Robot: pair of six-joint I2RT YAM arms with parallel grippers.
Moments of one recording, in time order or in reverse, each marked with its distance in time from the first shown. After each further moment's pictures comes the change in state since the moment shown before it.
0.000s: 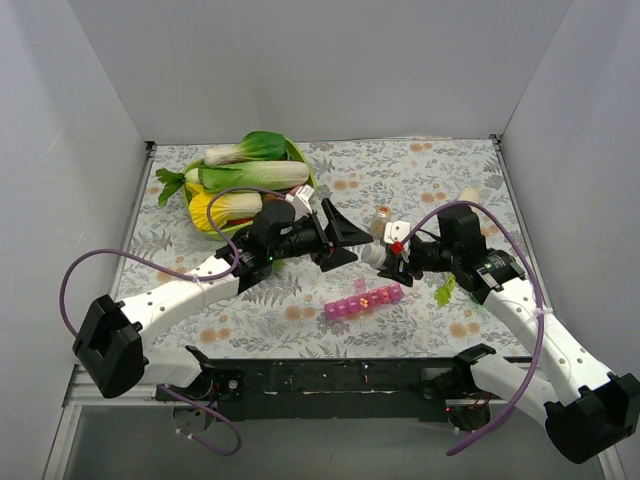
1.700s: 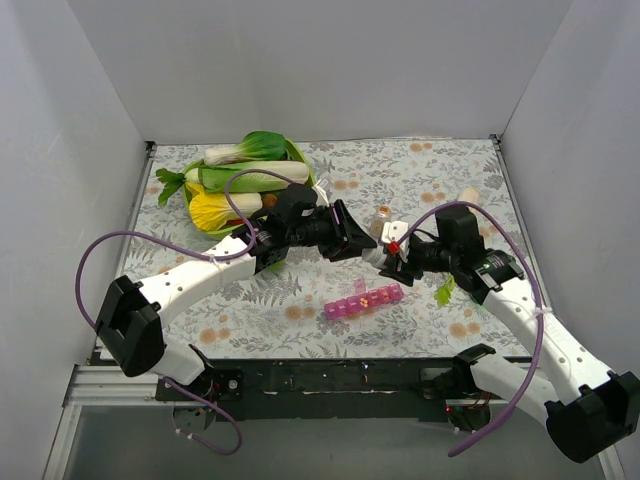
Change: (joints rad) left arm -0.019 0.162 0.218 -0.259 0.011 0.143; right arm 0.017 0.002 -0.001 -0.004 0.074 0.002
